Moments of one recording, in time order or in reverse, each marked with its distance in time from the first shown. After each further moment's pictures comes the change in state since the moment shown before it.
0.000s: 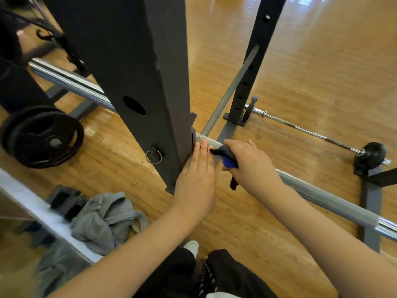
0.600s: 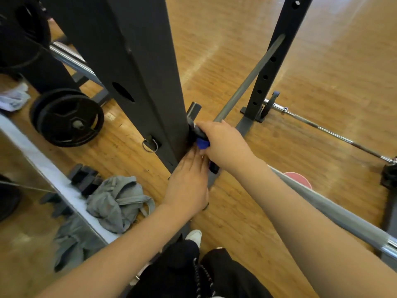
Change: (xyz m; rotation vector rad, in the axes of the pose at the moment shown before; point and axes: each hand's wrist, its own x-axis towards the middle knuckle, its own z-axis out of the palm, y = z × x) left_hand -0.007 0.010 -0.005 -0.036 -0.126 -0.100; right_hand 0.042 -0.022 -0.005 0.033 -0.150 -0.175
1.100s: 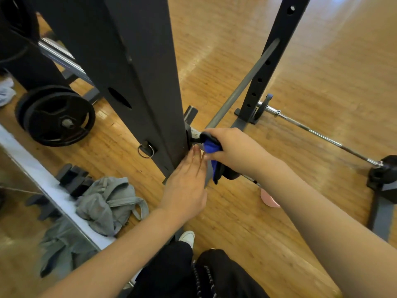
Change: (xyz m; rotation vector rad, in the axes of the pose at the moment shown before) left_hand 0.008 -0.008 0.012 -0.047 0.080 0.080; right_hand -0.002 0.023 -0.015 0.041 -0.134 -0.045
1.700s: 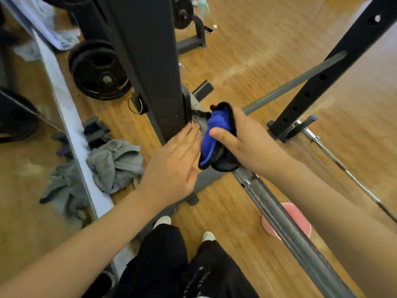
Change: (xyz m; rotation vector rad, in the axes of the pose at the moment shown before) left_hand 0.002 0.030 0.024 -0.148 0.351 -0.225; right_hand 0.004 0.053 0.005 0.259 0.050 -0.360
